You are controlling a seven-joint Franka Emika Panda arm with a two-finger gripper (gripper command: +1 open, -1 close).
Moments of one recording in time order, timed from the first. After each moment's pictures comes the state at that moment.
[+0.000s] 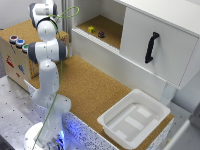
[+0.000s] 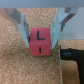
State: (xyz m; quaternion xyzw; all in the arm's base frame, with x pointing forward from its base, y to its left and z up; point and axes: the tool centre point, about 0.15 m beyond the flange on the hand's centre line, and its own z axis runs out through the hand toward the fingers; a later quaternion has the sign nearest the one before) arm 0.385 0.445 0.452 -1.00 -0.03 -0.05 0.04
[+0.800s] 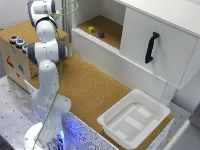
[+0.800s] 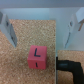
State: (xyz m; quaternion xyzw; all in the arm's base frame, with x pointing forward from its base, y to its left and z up) arm 0.388 0.438 0.482 -1.00 -0.05 -0.08 0.03
